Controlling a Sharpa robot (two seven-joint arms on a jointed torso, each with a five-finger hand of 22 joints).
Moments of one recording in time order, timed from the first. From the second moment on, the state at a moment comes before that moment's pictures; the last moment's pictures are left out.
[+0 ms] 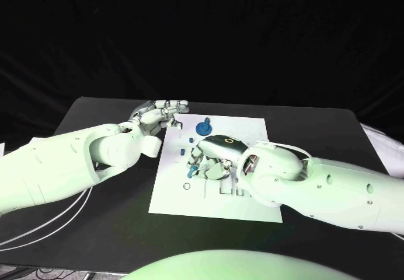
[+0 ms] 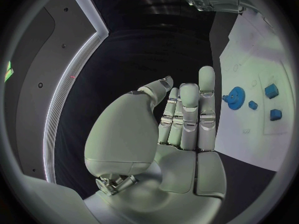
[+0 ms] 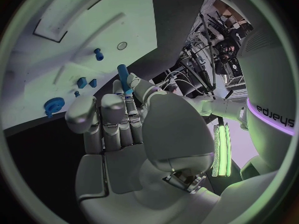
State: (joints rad) left arm 1.15 -0.84 -0.02 1.50 0.09 -0.22 0.31; left_hand 1.36 -0.14 0.46 -0.01 0.13 1.01 0.19 0.10 0.07 1.06 0.12 0.23 0.07 1.27 0.02 1.08 0.60 0.16 1.23 0.12 0.56 0.92; right arm 1.06 -0.67 -0.01 1.74 -1.59 -0.24 -0.17; right_hand 1.33 -0.04 0.45 -0.06 0.09 1.16 0.12 0.10 0.10 1.21 0.05 0.12 0.07 1.47 -0.02 1.04 0.82 0.13 1.29 0.09 1.29 0.91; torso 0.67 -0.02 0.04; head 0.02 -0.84
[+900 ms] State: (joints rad) left arm 1.15 -0.84 -0.02 1.50 0.09 -0.22 0.31; left_hand 1.36 -0.14 0.46 -0.01 0.13 1.01 0.19 0.10 0.07 1.06 0.12 0.23 0.07 1.27 0.02 1.08 0.60 0.16 1.23 0.12 0.56 0.92; right arm 1.02 -0.59 -0.02 1.64 -1.62 -0.20 -0.14; right_hand 1.33 -0.04 0.45 -0.06 0.10 1.16 0.12 0.10 0.09 1.21 0.06 0.11 0.06 1.47 -0.02 1.05 0.82 0.13 1.29 0.09 1.29 0.91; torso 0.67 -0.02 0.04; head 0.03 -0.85
